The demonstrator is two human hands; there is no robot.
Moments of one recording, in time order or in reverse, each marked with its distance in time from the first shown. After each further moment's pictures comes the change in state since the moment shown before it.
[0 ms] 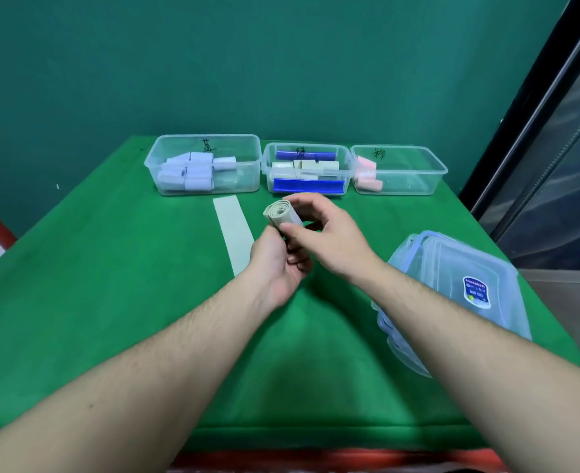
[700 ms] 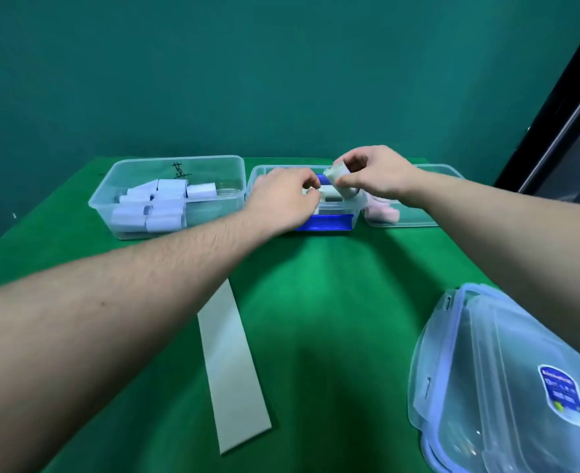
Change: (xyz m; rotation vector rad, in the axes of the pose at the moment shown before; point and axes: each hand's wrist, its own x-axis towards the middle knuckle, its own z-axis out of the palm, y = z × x) left_hand 0.167 0.099 0.049 1.629 -0.032 0.841; right_hand 0.201 0.064 -0.124 -0.551 -0.042 0.258
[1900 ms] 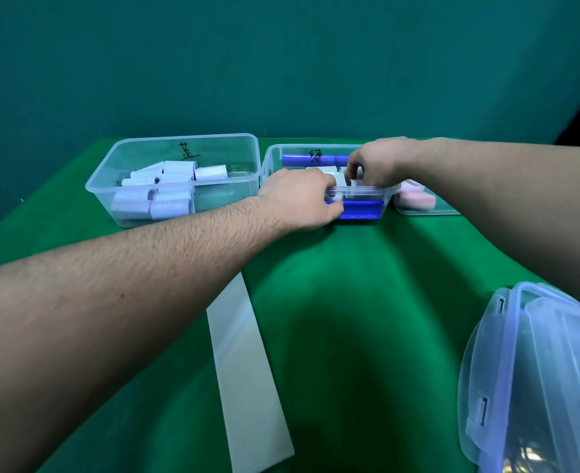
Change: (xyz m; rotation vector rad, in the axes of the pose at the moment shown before) left_hand 0.013 -0.028 0.023 0.424 -0.163 0.128; right_hand 0.068 0.014 0.031 -0.936 -0.349 -0.022
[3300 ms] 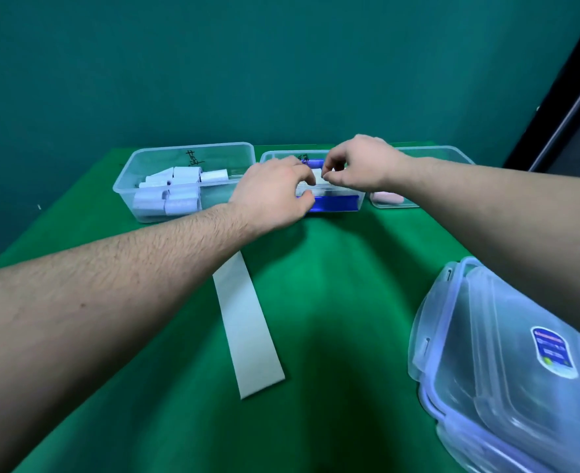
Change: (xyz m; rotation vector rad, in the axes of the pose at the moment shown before) left_hand -0.059 0.006 -0.045 -0.088 0.157 0.045; right_hand -0.087 -0.025 -0.013 0.331 0.403 -0.111
